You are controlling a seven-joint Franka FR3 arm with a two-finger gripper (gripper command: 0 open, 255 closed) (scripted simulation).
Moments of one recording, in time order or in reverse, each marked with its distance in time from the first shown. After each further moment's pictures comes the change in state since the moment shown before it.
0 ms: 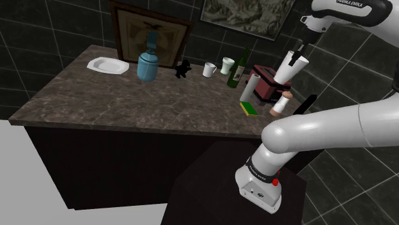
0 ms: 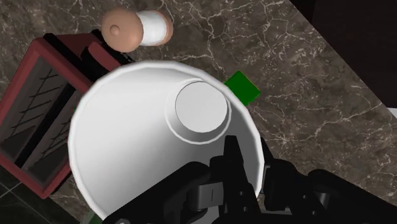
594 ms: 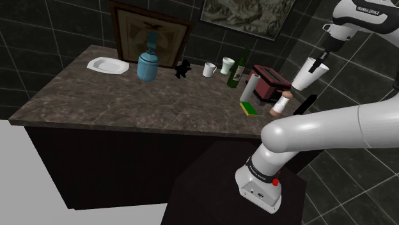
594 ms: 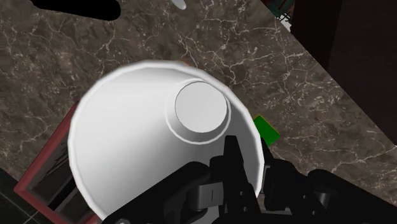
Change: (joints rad) arm -0.032 -0.010 -0.171 0.077 -0.070 -0.010 -0.202
